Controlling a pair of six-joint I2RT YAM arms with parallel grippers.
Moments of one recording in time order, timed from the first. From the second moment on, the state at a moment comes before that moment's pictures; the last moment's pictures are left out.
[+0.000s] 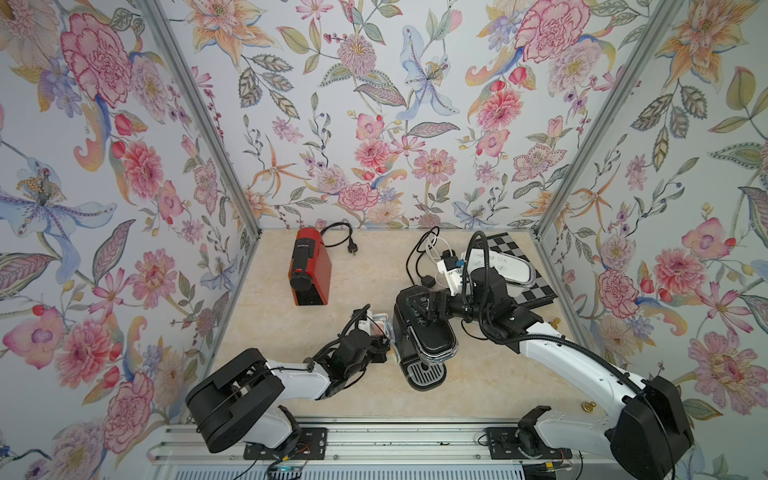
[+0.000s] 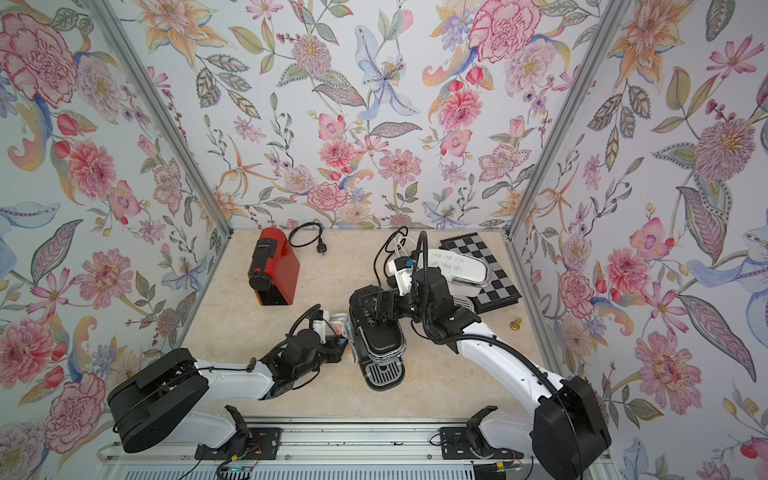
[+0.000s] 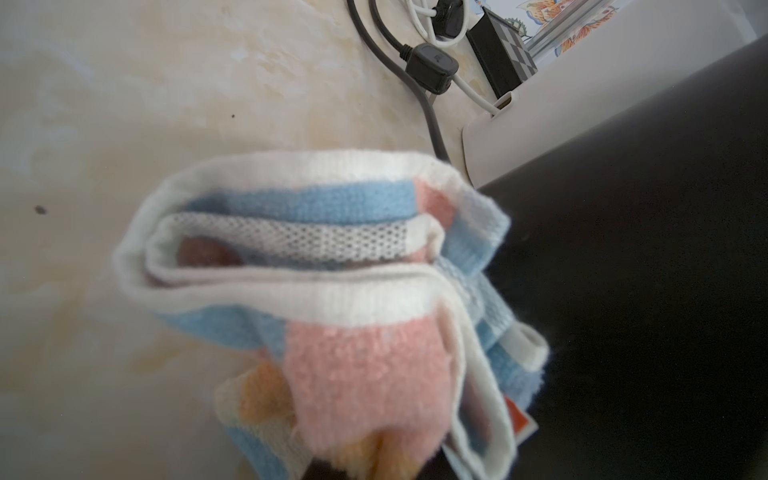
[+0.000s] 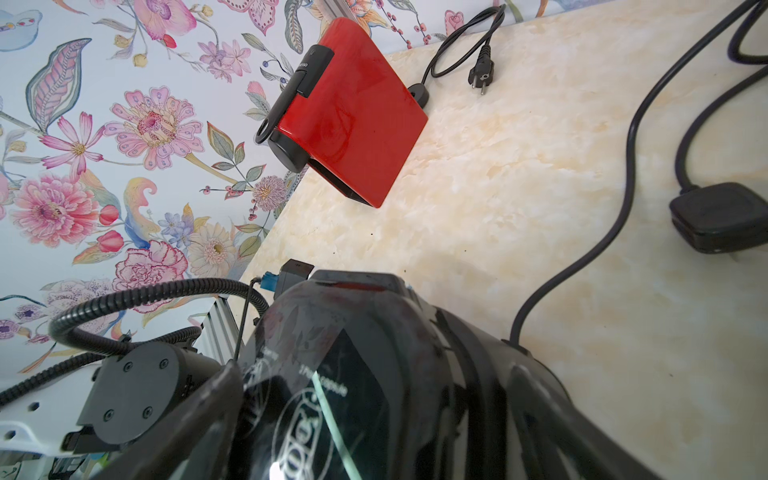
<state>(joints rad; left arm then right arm) -0.86 1.43 0.34 0.55 -0.08 -0.83 0.59 1.25 0.86 -0.07 -0.45 0.49</state>
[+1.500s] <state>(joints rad) -1.12 1.38 0.49 0.07 0.19 -0.94 0.55 1.27 0.77 0.11 -0.54 0.56</state>
